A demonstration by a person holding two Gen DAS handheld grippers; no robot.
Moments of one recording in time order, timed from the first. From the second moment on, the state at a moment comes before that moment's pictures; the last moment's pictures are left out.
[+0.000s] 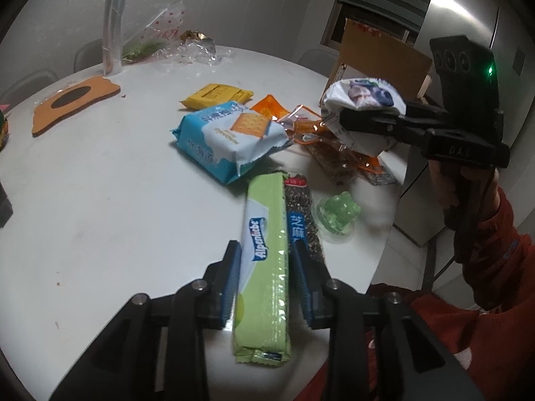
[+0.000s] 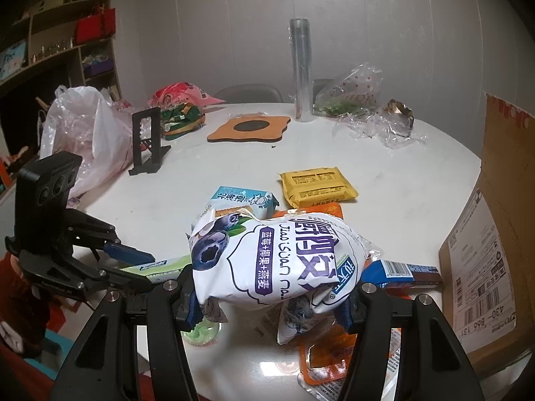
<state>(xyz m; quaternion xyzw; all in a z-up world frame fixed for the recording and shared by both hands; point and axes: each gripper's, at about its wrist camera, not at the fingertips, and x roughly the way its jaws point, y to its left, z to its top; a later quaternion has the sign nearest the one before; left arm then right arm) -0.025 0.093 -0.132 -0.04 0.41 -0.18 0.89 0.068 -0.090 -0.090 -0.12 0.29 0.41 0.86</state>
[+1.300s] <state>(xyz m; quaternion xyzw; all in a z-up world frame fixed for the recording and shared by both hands) -0.042 0.105 -0.139 0.02 0.39 -0.03 0.92 0.069 -0.087 -0.089 -0.11 0.29 0.42 0.86</state>
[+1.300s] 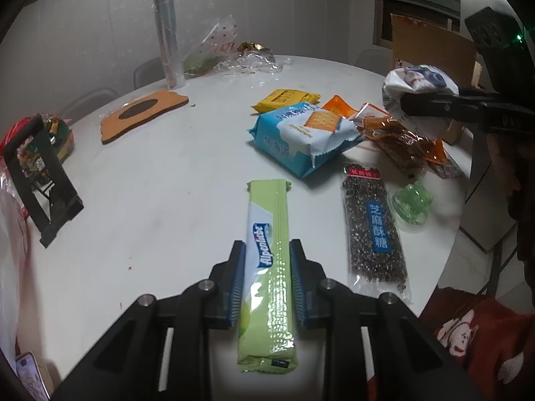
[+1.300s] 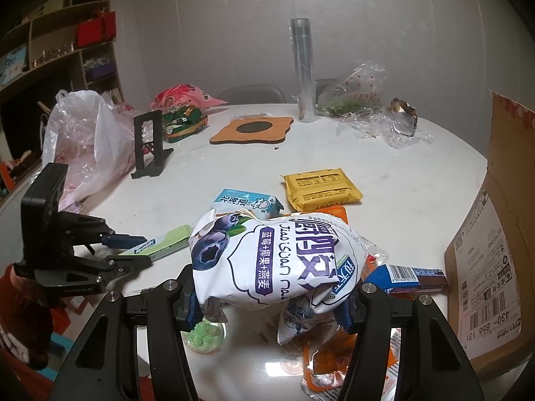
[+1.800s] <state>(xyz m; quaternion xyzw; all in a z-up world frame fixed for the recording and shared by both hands) -0.053 0.092 -0.084 0.02 0.32 -0.04 0.95 0.064 -0.095 -0.062 -0.10 0.27 0.43 0.86</state>
